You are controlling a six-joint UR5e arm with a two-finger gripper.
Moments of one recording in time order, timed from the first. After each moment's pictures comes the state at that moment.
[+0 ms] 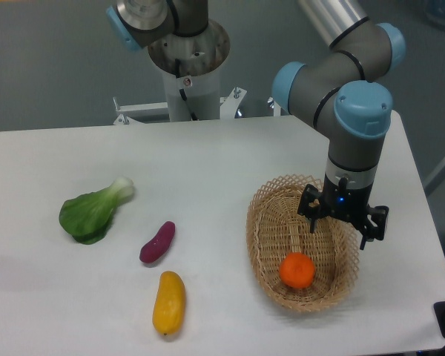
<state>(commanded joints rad) 2.63 -2.00 -1.50 -0.93 1.45 1.10</state>
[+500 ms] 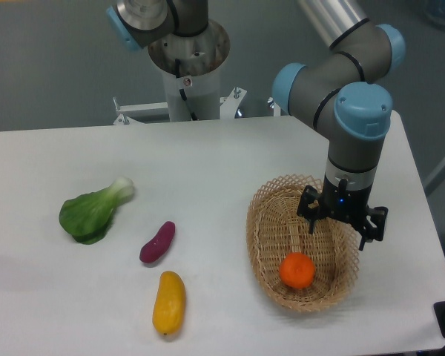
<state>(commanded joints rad) 2.62 -2.01 -1.50 -0.93 1.44 1.06</state>
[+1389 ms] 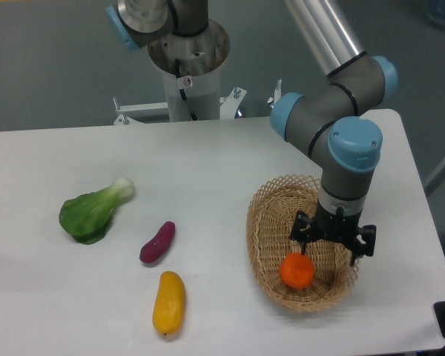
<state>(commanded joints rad) 2.56 -2.12 -1.54 -0.84 1.42 0.82</state>
